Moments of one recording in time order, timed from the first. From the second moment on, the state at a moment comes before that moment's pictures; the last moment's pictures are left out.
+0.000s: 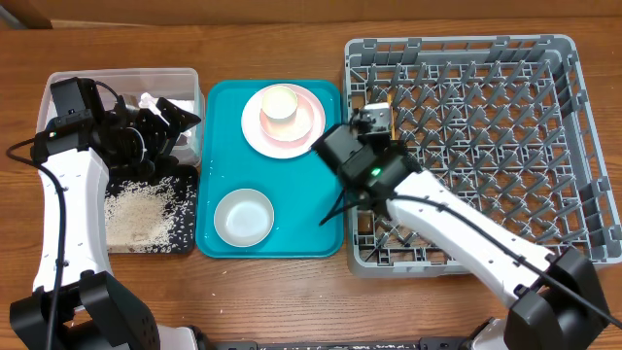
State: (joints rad) left arm 0.32 1.60 1.33 -0.92 0.62 -0.59; right arm 0.71 1.67 1.30 -0.85 0.68 0.52
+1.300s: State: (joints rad) left arm 0.32 1.60 1.33 -0.92 0.62 -0.59; right arm 0.49 1.67 1.30 -0.84 0.22 0.29
